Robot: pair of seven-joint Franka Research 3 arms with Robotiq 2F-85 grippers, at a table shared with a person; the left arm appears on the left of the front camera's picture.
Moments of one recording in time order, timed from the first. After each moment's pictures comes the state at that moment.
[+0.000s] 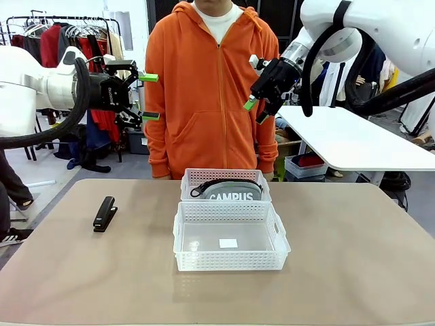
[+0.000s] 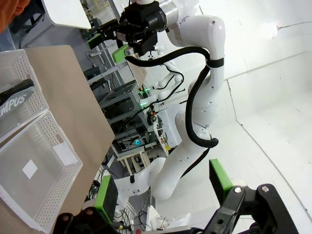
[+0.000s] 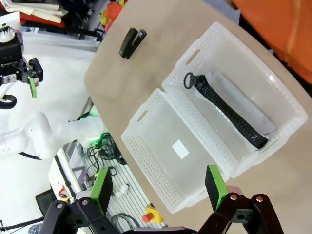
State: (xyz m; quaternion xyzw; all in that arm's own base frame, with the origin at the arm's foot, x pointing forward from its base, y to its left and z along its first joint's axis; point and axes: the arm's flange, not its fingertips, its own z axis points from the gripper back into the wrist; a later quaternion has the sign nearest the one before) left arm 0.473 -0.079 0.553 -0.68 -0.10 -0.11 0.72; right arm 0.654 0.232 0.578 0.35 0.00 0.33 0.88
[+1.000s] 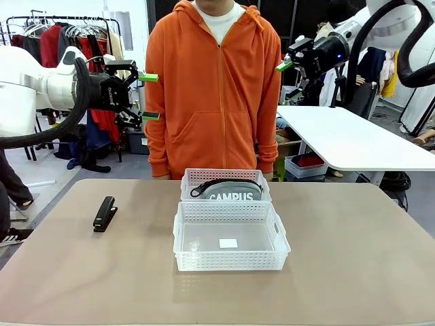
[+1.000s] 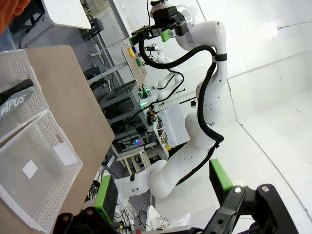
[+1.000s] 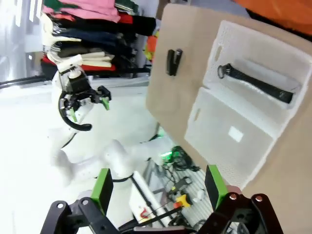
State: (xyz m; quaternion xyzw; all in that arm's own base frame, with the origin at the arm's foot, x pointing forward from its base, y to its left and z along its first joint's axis) left arm 0.473 -0.079 0.553 -0.68 -0.10 -0.11 0.72; right arm 0.637 0.122 0.632 0.49 0.04 0.13 0.86
